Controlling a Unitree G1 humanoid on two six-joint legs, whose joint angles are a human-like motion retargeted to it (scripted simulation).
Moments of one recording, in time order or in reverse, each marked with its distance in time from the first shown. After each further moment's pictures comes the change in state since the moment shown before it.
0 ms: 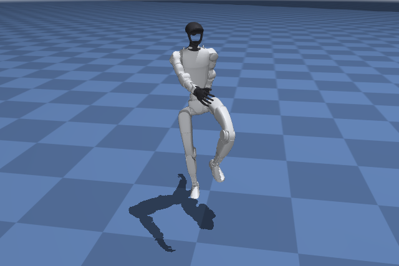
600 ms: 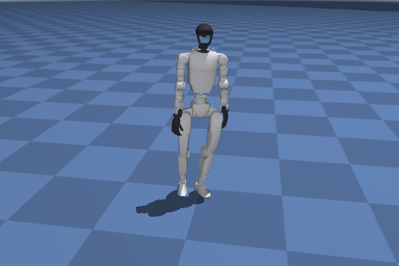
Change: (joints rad) left arm -0.410 0.017 -0.221 -0.010 -0.232 -0.100 0.151; right arm 0.809 0.010 -0.068 0.432 -0.196 0.078 0.022; waist -0.475 0.163 -0.293; left_leg 1.014 -0.411 -0.205 -1.621 0.011 -0.140; right_leg -0.027 0.099 -0.258 0.066 -0.029 0.174
